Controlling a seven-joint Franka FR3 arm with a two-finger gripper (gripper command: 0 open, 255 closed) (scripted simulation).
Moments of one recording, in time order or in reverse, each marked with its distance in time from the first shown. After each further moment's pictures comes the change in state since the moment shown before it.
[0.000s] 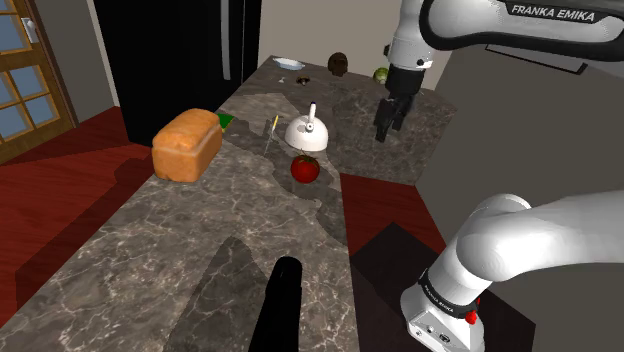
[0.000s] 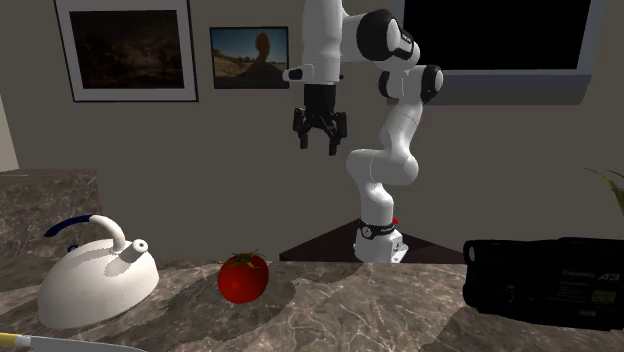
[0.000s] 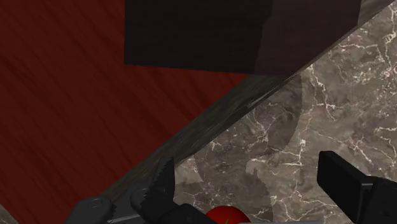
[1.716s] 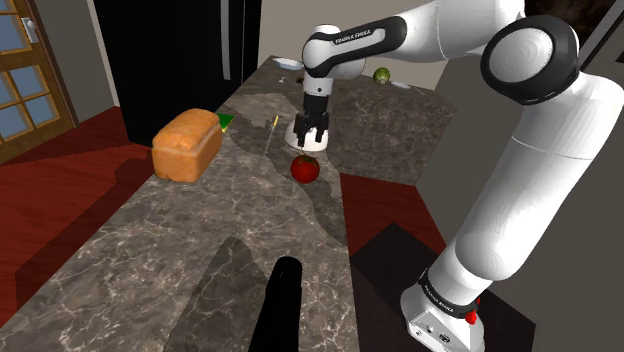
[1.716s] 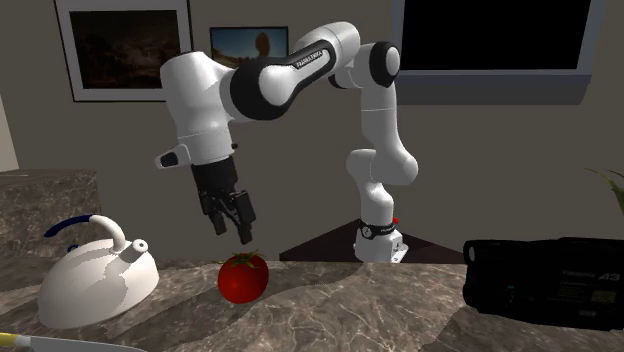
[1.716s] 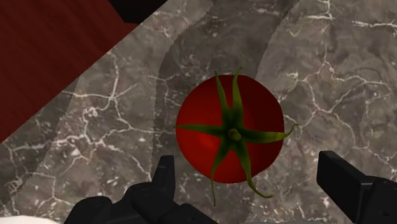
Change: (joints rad) arm -0.016 0.891 -0.070 0.473 0.144 0.316 -0.096
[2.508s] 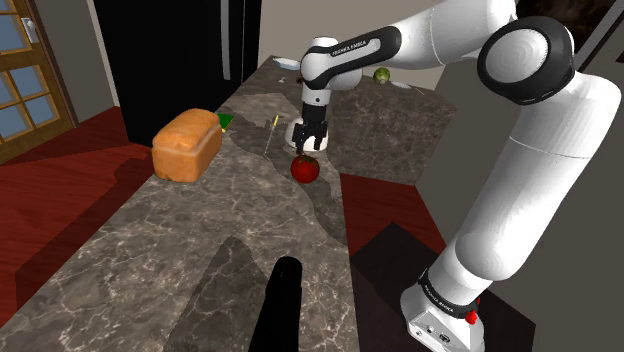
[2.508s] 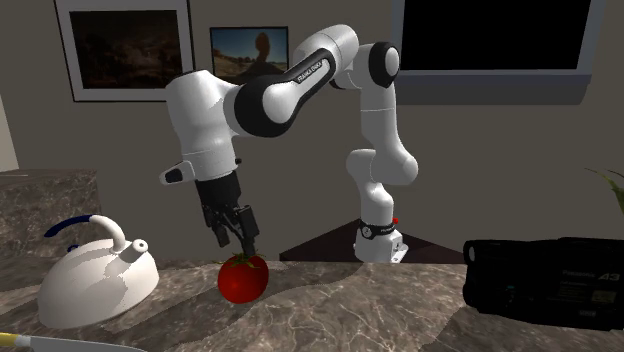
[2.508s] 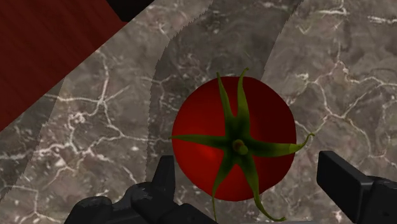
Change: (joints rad) arm 0.003 0.015 0.003 -0.056 0.004 0.071 -0.002
